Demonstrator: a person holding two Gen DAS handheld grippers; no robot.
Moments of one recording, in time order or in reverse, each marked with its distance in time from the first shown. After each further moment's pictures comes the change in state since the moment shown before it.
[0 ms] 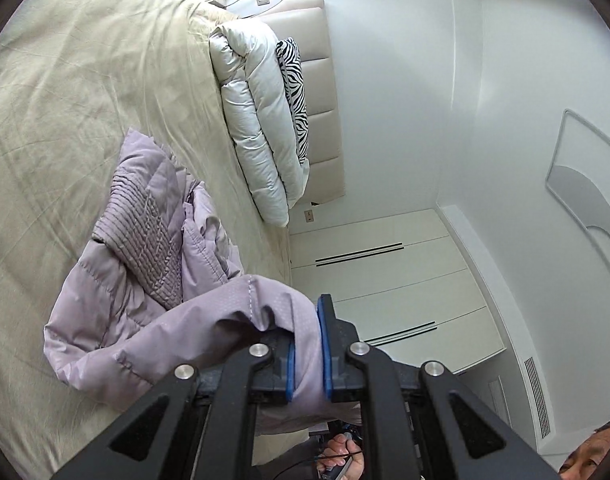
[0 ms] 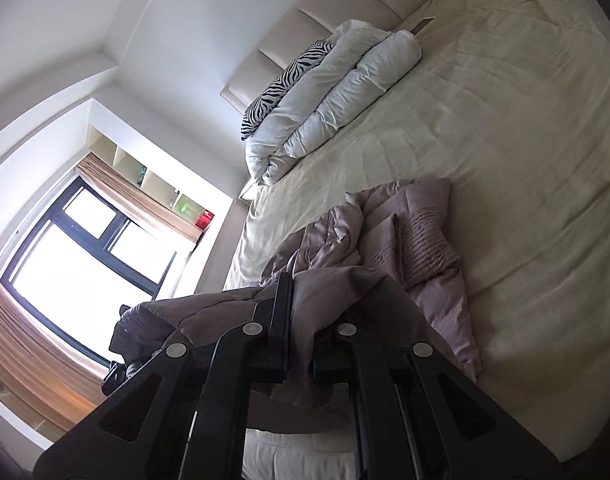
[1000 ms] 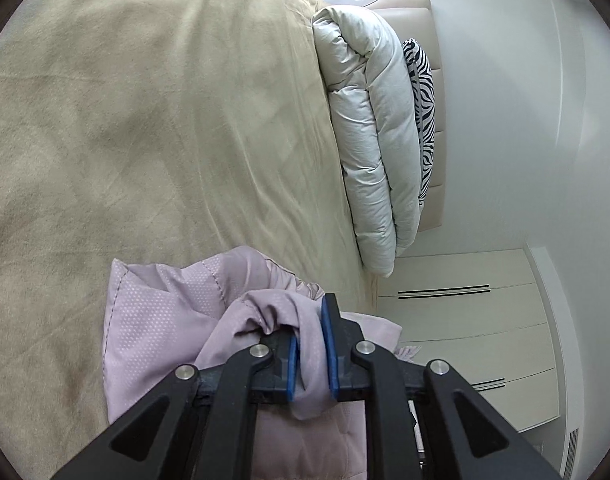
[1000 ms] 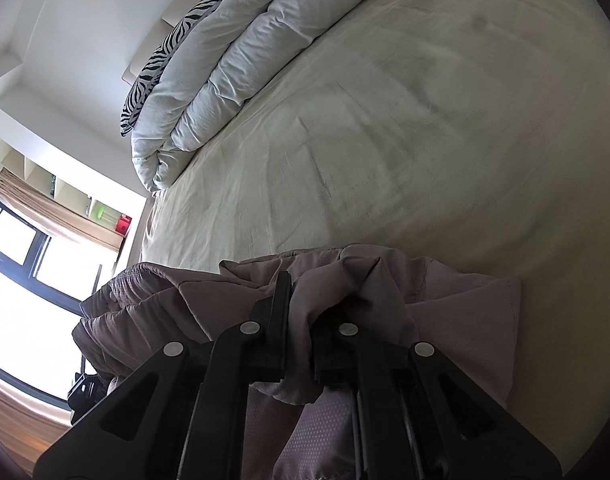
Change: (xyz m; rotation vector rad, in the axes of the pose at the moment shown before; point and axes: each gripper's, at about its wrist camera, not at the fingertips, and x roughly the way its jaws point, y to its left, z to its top) left arm 0.199 0.165 0.168 -0.135 -0.009 0.302; right arm 0.375 -0.152 0.104 0.127 0.125 -0.238
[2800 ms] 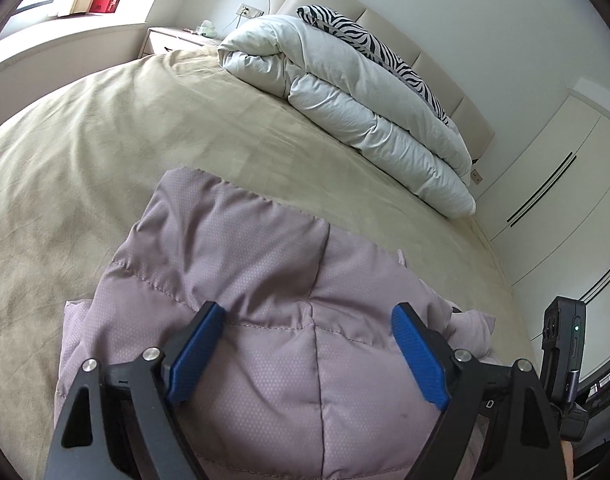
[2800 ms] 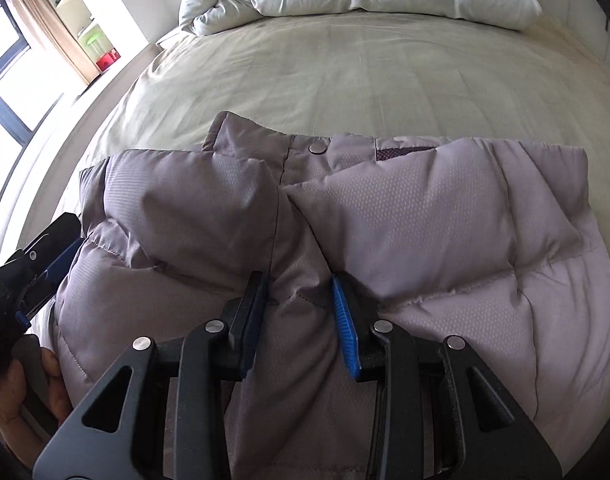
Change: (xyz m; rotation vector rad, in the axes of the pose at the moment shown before) left arm 0.049 -0.091 -0.092 0.632 -0.138 0.422; right arm 0.041 0.187 -0.122 -0.550 0.256 -0.280
